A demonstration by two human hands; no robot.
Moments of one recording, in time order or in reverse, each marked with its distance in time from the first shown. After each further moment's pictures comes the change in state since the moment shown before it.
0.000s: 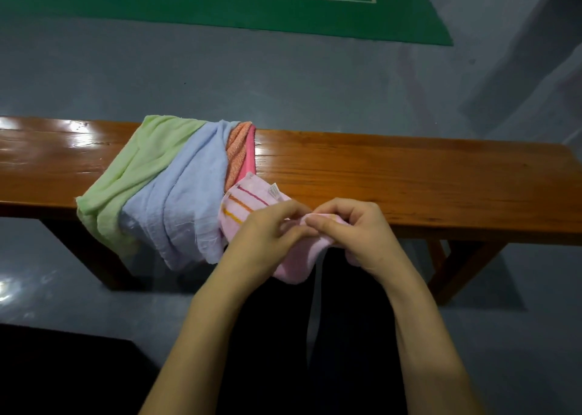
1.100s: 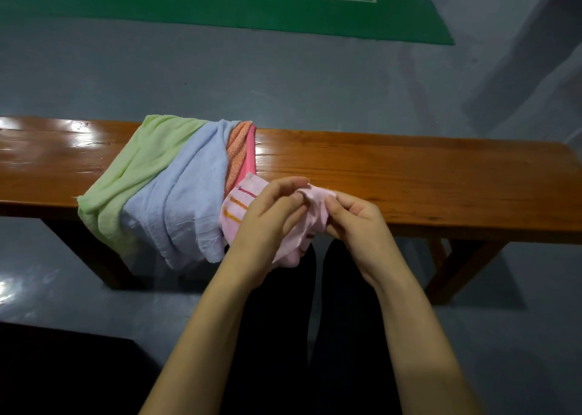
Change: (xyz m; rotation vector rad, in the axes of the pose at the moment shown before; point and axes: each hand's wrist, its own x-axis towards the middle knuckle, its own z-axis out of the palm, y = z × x) left_hand 0.002 0.018 0.005 -0.738 0.147 -0.229; right_hand 0.003 0.006 0.008 0.307 0.085 0.123
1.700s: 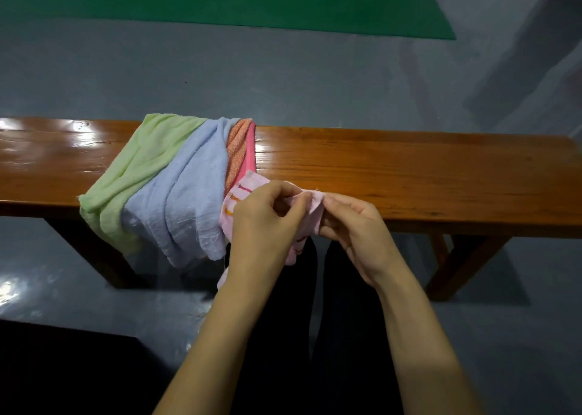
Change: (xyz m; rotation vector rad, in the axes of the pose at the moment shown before) left_hand -0.006 -0.004 0.010 0.618 0.342 0.342; right_hand -0.007 -0.001 0.000 0.012 -0.065 -0.004
